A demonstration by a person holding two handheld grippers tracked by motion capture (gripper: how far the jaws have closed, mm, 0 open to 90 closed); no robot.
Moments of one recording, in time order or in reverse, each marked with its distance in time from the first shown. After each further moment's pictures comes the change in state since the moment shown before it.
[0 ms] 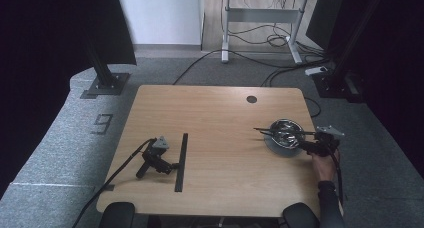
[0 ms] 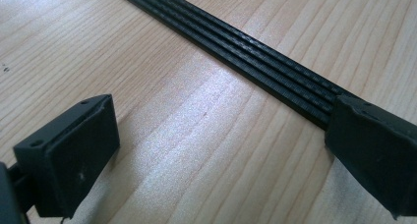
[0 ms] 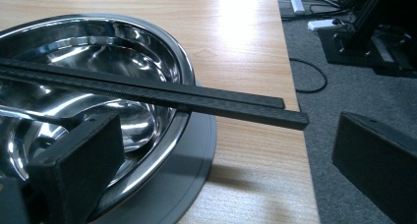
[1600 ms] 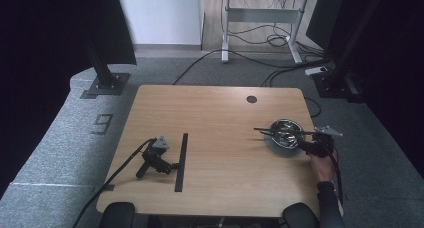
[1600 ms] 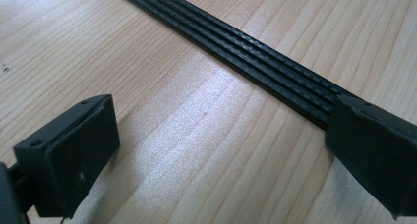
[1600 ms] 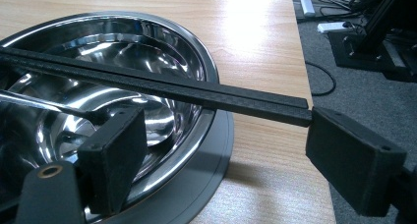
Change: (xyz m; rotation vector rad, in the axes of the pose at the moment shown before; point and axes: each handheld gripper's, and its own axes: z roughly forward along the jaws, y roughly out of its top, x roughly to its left) left arm 0.000 0.000 0.000 -0.001 -0.001 0.000; right arm 0.007 0.000 -0.004 -0.001 0.031 -0.027
